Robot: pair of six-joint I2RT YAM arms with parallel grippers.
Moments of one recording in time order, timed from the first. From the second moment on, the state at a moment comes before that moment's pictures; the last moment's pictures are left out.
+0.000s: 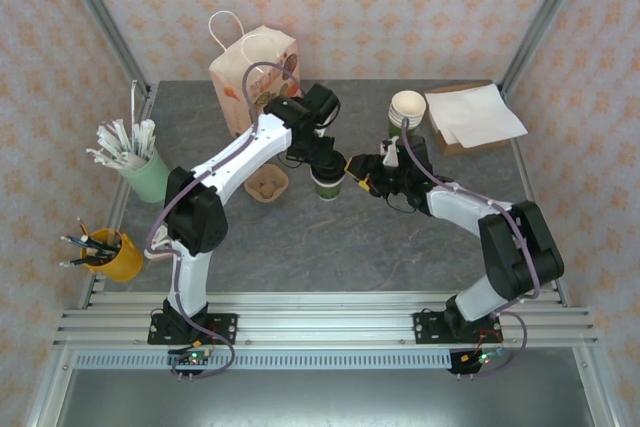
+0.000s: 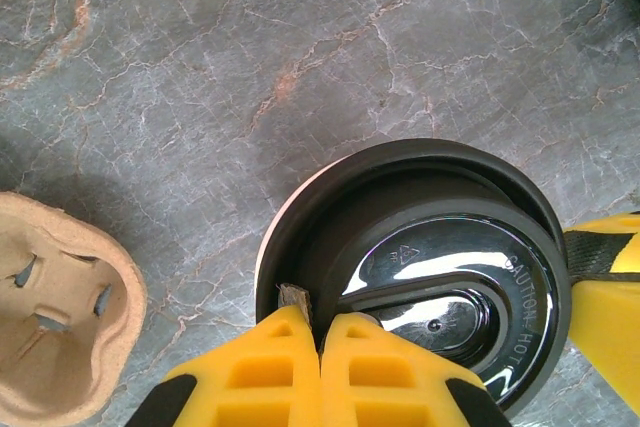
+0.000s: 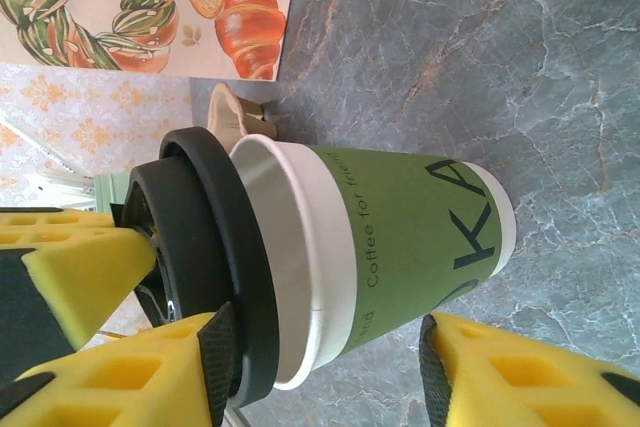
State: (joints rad) left arm -0.57 2.03 1.95 -1.16 -0.01 -0.41; right arm 0.37 1.55 0.80 0.15 -0.59 1.00
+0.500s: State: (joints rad) left arm -0.57 2.05 1.94 -1.15 -0.02 -0.40; right arm 0.37 1.60 0.80 0.18 -0.61 1.01
